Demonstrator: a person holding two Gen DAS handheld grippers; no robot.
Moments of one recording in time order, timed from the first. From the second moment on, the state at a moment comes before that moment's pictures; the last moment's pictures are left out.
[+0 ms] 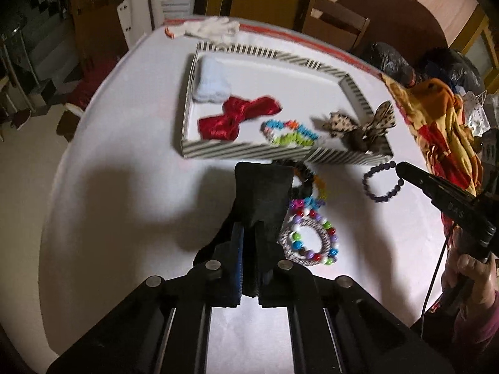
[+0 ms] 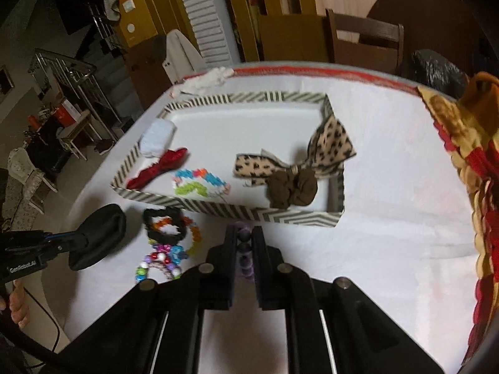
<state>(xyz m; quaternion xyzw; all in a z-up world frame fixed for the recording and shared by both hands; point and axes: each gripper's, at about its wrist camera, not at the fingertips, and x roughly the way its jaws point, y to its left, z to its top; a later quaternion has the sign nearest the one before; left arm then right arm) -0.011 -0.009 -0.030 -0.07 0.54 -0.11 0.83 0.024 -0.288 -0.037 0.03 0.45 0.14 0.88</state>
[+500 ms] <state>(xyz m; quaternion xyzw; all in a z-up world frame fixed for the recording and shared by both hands) 0.000 -0.037 0.015 -0.02 0.48 -0.09 0.87 0.005 -0.281 0.025 0.00 0.40 0.17 0.90</state>
